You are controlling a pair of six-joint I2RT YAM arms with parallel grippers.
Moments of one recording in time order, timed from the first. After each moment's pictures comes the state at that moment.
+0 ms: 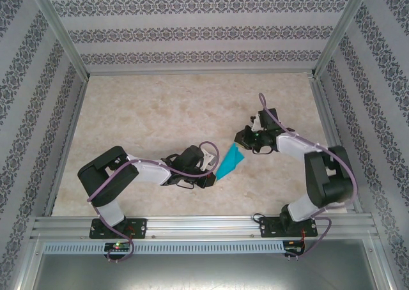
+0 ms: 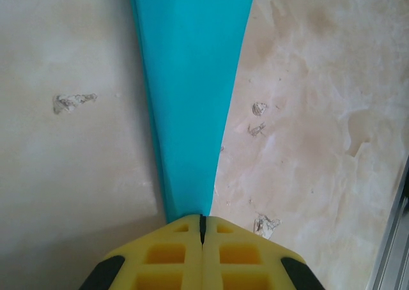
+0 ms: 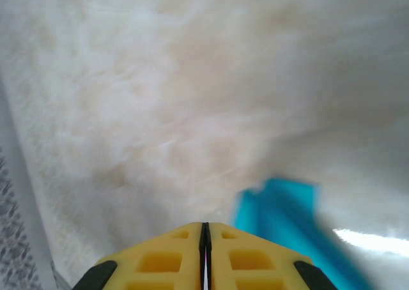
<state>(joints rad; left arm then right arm) -0.86 1.73 0.69 0.19 0.40 -0.48 0.25 1.52 0.79 -0.21 -0.58 0.75</state>
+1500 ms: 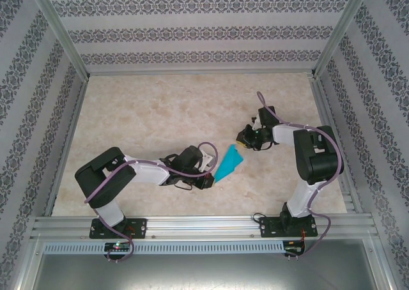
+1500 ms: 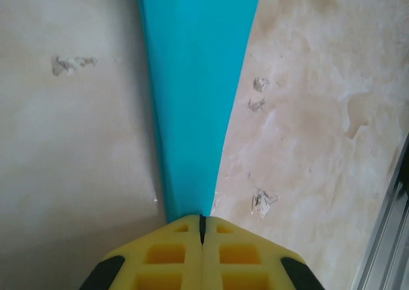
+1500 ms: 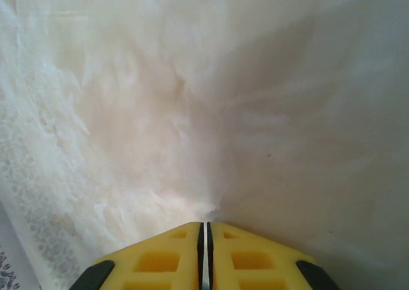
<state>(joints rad) -0.86 1.70 0.69 0.12 0.42 -0.48 0.15 1.79 0.89 -0.21 -0.58 0.70</state>
